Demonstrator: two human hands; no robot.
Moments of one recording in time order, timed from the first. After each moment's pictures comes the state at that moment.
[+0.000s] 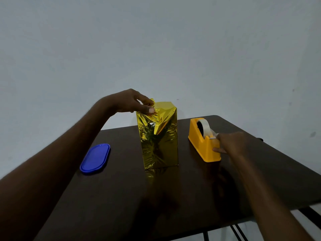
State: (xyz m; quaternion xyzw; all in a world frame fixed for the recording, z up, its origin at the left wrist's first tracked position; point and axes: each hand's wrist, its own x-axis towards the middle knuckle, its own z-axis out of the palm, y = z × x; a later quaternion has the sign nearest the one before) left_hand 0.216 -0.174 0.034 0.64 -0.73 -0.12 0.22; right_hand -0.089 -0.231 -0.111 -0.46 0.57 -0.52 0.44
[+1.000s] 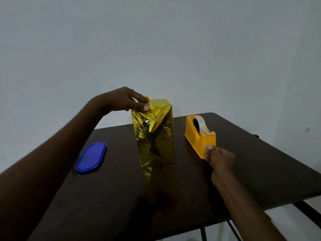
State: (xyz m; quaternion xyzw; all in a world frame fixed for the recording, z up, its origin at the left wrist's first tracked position) left_hand 0.218 -0.173 0.030 0.63 -0.73 -0.13 0.24; right_hand -0.057 -0.208 -0.166 -0.33 0.57 -0.59 0.46
